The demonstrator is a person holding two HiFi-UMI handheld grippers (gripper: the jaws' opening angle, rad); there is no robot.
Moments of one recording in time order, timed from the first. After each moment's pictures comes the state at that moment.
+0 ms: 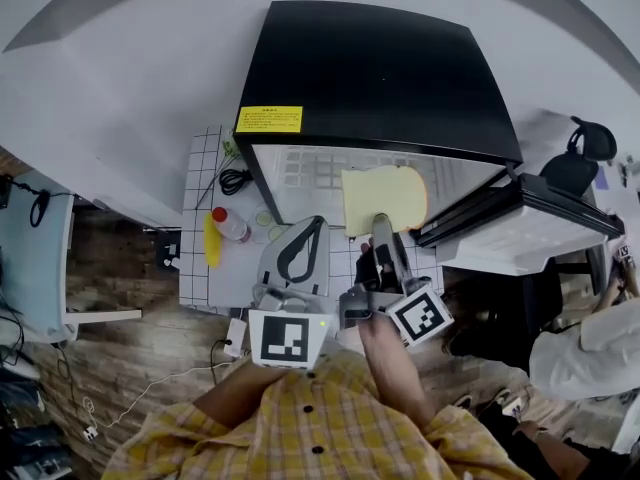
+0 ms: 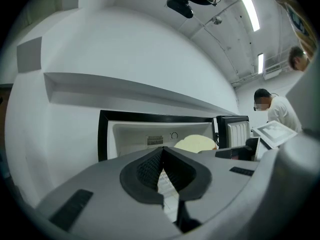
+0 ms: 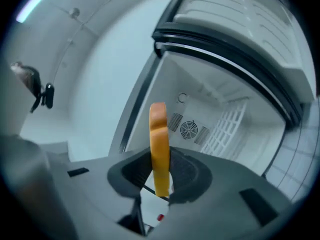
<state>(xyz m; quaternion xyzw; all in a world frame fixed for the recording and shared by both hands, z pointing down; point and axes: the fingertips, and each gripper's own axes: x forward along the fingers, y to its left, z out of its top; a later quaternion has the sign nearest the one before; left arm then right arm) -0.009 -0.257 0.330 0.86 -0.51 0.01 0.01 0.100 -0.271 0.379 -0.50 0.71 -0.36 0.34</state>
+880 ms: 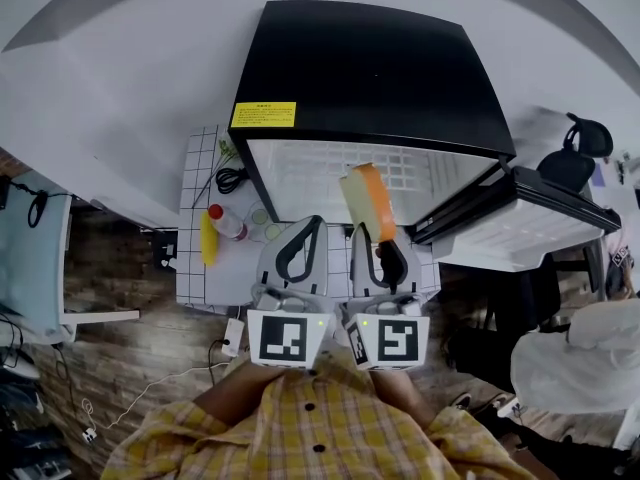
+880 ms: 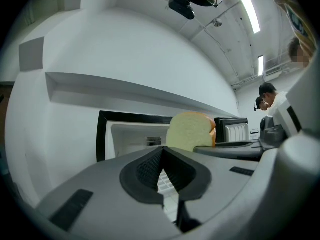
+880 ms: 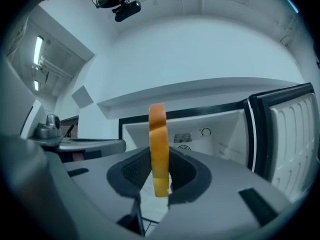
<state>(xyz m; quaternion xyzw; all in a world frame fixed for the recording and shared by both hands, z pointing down) -0.004 -0.249 0.329 0.86 -0.51 0.00 0.01 0.069 -0.241 0.336 -0.62 0.78 -0.02 0.01</state>
